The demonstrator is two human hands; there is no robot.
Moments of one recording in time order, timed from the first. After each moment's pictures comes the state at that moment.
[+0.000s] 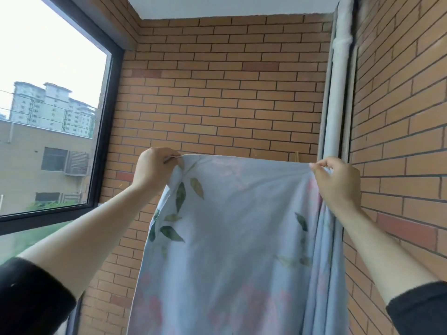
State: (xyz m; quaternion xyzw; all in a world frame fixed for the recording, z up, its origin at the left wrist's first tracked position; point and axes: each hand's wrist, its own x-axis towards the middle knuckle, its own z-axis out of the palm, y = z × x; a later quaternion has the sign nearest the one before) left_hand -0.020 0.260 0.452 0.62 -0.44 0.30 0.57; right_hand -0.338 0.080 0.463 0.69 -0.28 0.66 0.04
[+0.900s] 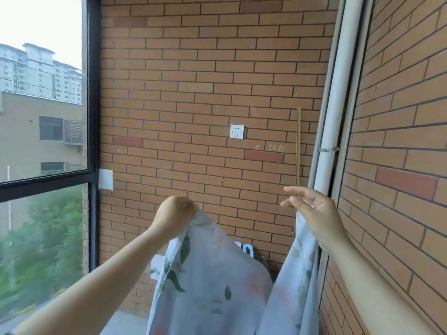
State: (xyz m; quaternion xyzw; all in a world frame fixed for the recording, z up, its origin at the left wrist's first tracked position) left_hand -0.085 0.244 0.303 0.75 -0.47 0.05 0.47; right_hand -0.345 0.111 0.319 0.76 -0.20 0.52 -0.34
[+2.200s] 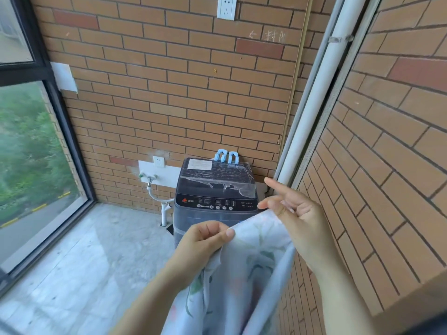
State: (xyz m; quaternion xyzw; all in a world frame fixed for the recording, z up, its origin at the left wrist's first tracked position) left_hand -0.207 0.280 0.099 0.52 -0.41 -0.46 0.59; right_hand -0.380 0.198 0.170 0.73 -0.28 0.42 -0.47
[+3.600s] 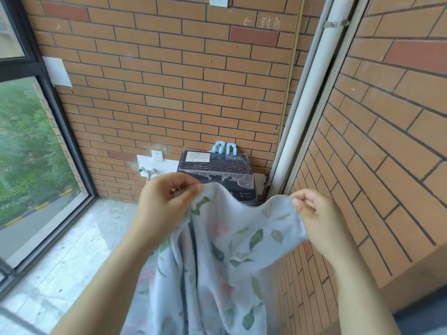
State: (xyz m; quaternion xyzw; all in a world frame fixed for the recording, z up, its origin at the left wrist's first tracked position) left_hand -0.186 0.300 0.168 0.65 -0.47 -0.12 0.58; right_hand -0.423 0.186 0.154 0.75 -0.49 0.35 -0.26
